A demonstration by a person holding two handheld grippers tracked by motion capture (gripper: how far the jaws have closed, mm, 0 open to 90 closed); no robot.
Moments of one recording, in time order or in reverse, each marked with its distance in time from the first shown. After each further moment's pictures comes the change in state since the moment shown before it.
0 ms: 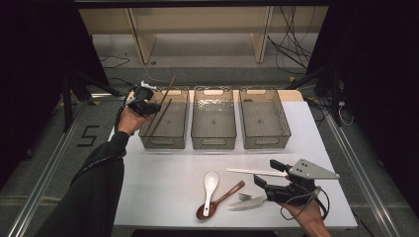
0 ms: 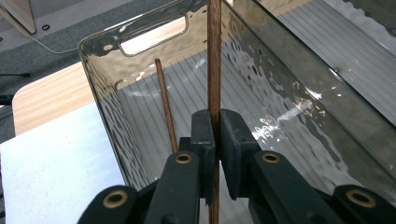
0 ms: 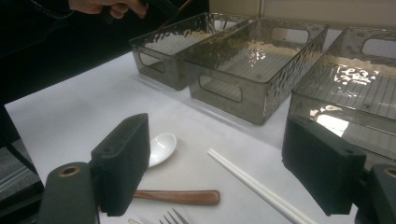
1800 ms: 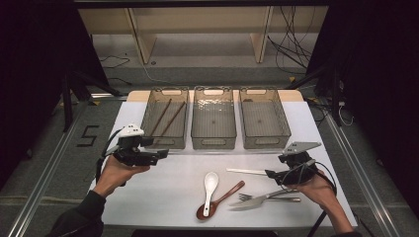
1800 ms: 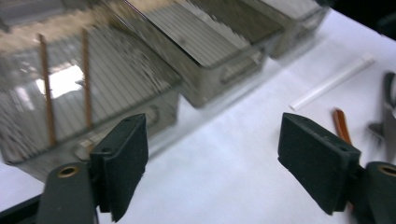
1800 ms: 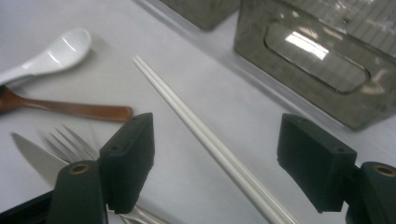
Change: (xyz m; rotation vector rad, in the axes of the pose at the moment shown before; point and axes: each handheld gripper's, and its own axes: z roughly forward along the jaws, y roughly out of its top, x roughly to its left) left arm -0.082 -0.107 -0.109 -0.144 -0.306 0.025; right arm -0.071 0.004 0.034 0.458 -0.055 -0.113
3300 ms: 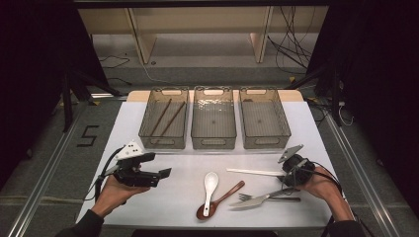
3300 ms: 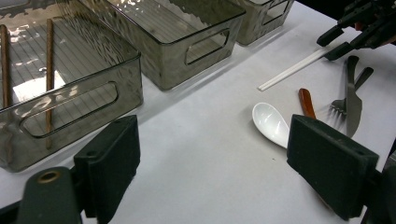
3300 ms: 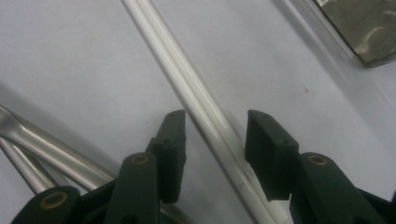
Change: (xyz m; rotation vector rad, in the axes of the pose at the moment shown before) left arm -0.024 -0.032 -0.008 -0.049 -0.037 0.020; right arm -0.023 -0.020 0.036 0.329 -0.059 -0.205
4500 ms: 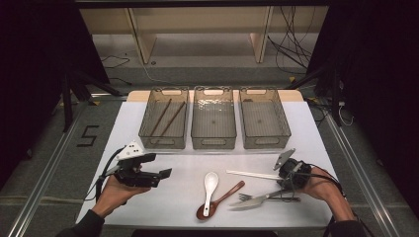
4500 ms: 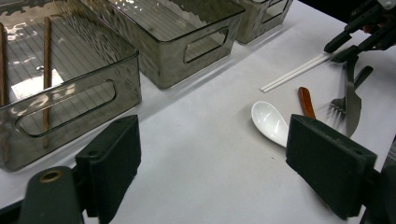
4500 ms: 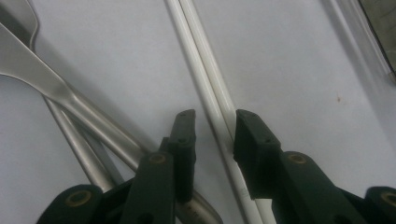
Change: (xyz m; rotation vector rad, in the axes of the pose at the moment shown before) left arm -0.001 0.000 0.001 0.005 -0.003 0.003; right arm 0.015 0.007 -0.006 0.075 0.034 -0.139
